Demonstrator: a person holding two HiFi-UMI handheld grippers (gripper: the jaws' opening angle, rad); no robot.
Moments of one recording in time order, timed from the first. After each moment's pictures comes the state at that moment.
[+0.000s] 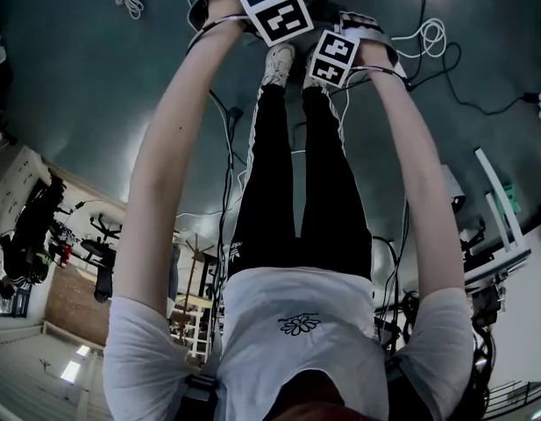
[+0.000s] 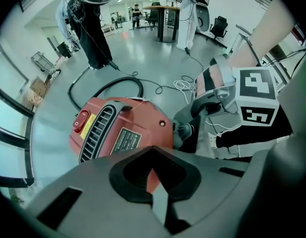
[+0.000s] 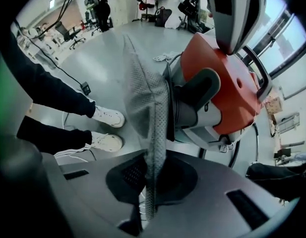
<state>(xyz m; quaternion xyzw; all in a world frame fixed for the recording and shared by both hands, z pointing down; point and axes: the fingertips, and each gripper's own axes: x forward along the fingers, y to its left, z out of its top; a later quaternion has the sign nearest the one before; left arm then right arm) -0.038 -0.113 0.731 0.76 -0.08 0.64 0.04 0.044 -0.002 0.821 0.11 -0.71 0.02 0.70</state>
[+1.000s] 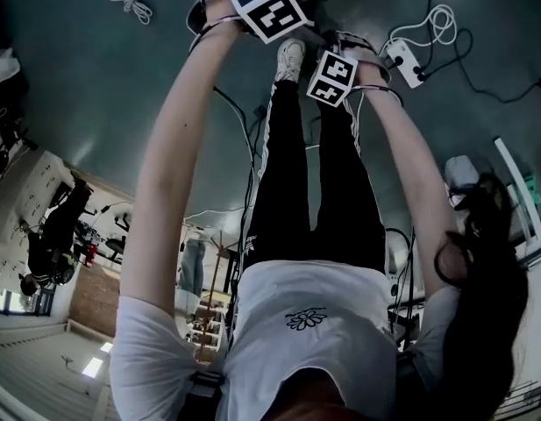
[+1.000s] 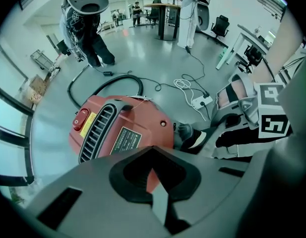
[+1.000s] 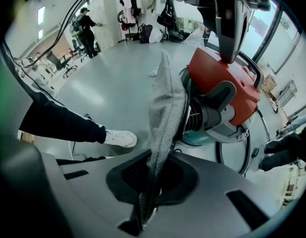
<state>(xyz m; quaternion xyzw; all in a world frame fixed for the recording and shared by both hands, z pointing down) -0.041 -0.116 0.730 0.75 -0.08 0.65 0.05 0.008 0.050 0.810 0.16 -0.76 0.11 0.62</state>
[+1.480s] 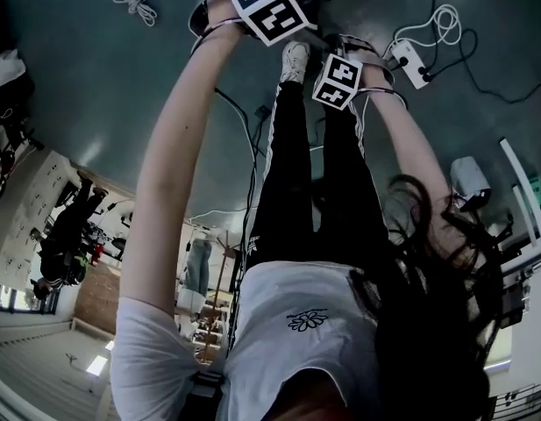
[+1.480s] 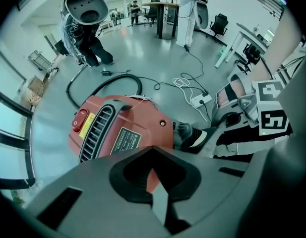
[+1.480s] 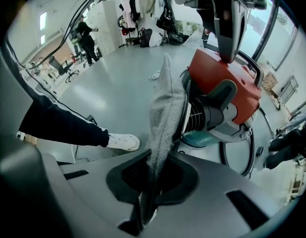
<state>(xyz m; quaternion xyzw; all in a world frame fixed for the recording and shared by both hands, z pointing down) -0.038 -0.114 0.734 0.75 -0.08 0.65 0.05 0.005 0.057 0.813 0.16 -0.77 0.12 0.60</state>
